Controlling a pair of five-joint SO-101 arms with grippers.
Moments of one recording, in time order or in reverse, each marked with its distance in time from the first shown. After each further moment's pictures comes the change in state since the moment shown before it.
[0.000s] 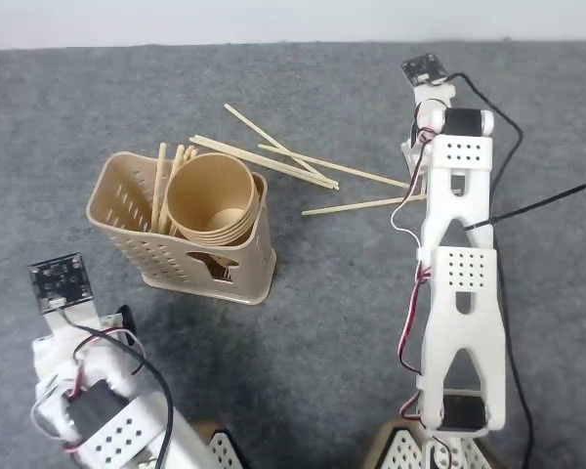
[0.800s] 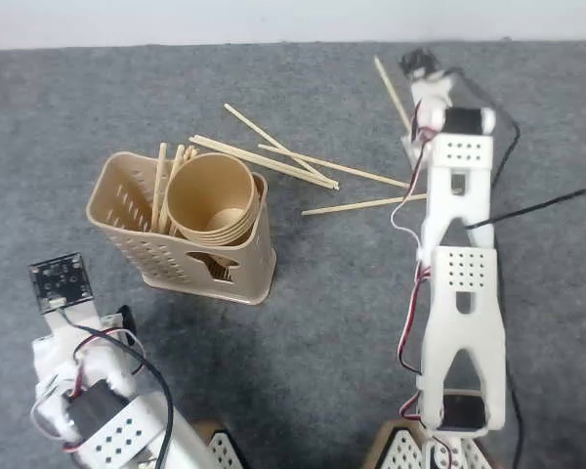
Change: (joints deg) left arm 0.0 0.0 0.0 0.0 0.0; right arm -0.3 -5.5 -1.7 -1.1 4.9
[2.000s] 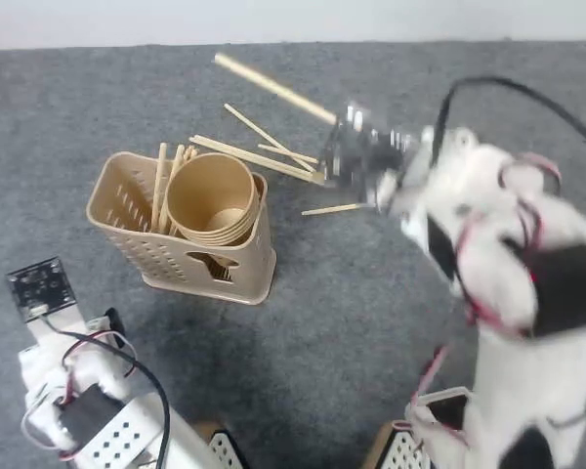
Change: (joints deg) left arm -4.3 0.0 -3.8 3.5 1.7; right arm -16.9 -103.7 69.1 9.4 31.7
